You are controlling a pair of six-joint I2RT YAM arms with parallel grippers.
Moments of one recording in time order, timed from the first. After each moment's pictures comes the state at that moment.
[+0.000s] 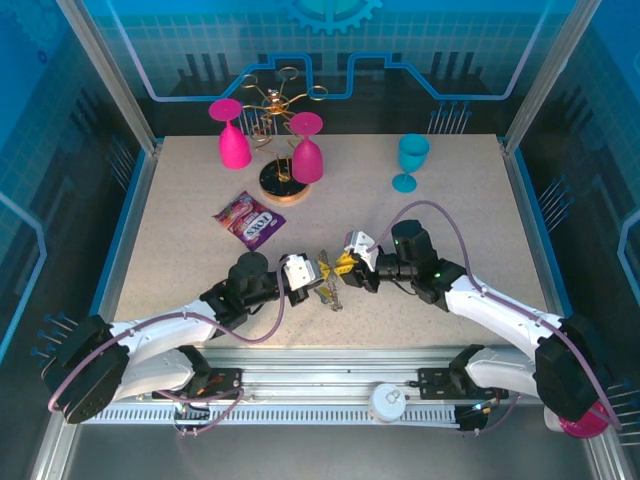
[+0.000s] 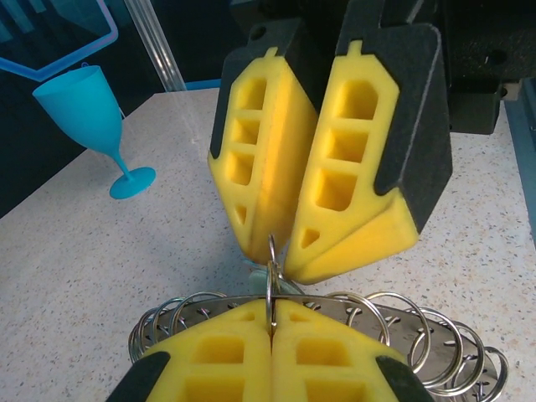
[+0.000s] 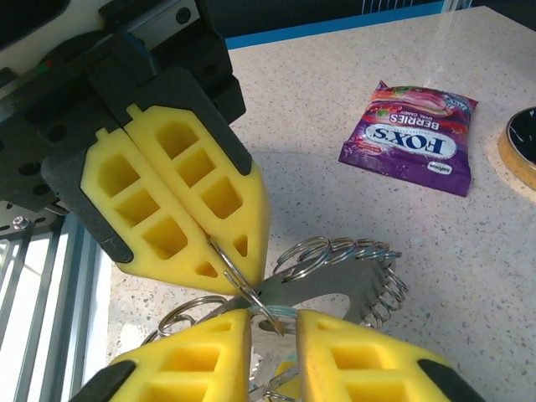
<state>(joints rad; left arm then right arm) -0.74 1.13 0.40 0.50 0.32 0.33 0.62 1.17 0.64 0.02 -0.61 -0.27</state>
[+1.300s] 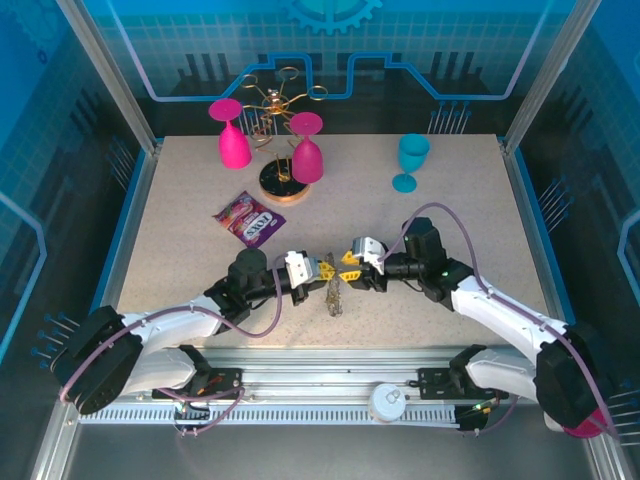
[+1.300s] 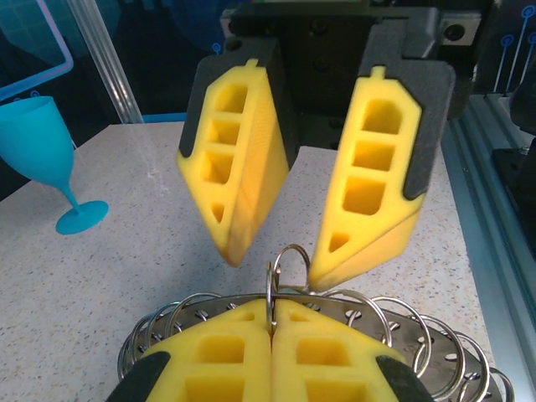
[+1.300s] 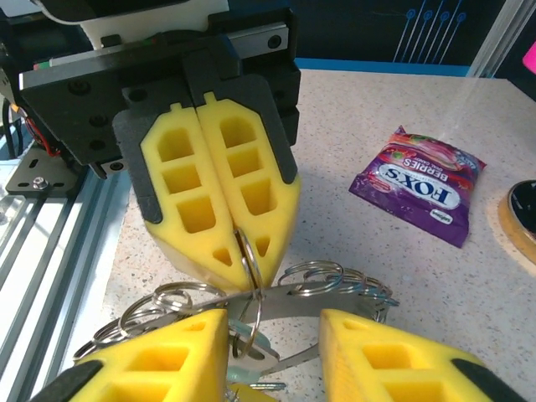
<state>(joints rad) -0.70 1.21 0.40 0.63 0.50 0.25 0.54 1.15 0.63 0.01 -0.77 -0.50</state>
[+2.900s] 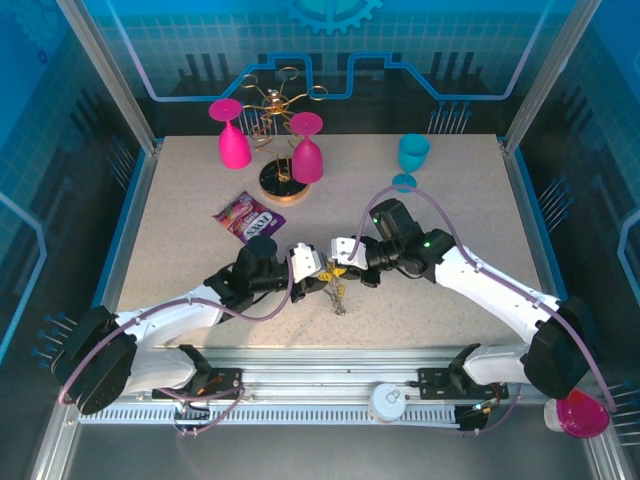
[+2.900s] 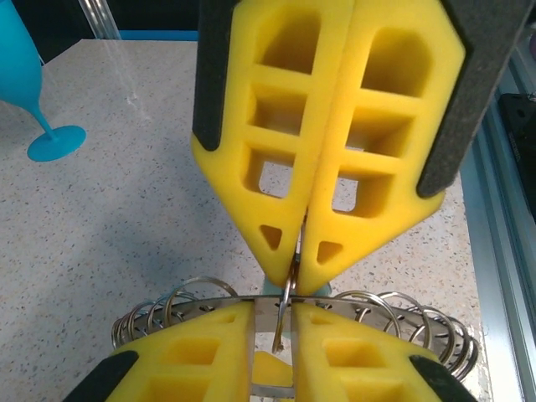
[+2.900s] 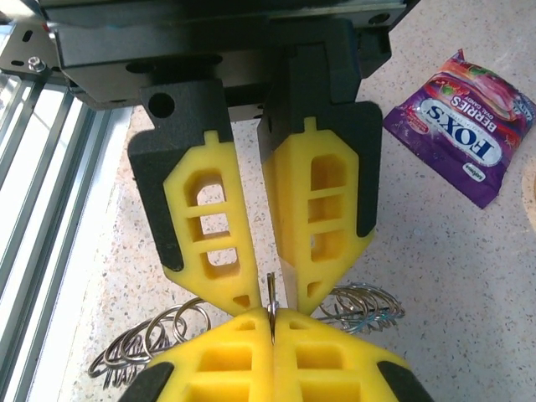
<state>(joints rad) -0.68 1.21 0.54 0.27 0.49 0.30 0.66 1.30 1.00 -0.56 -0.55 -0.79</state>
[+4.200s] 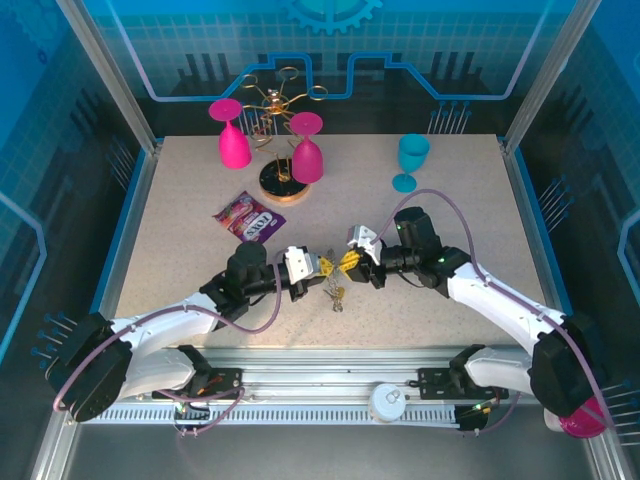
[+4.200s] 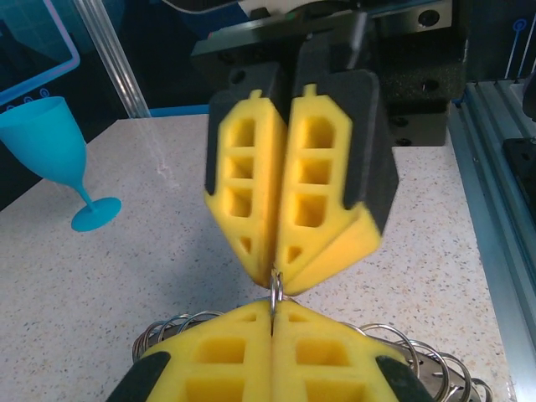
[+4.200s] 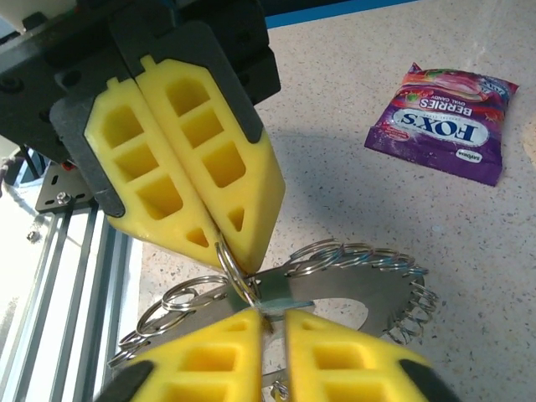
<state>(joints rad) -0.68 1.16 0.46 0.49 0.49 0.30 0.54 1.20 0.76 -0.20 -0.74 -0.38</state>
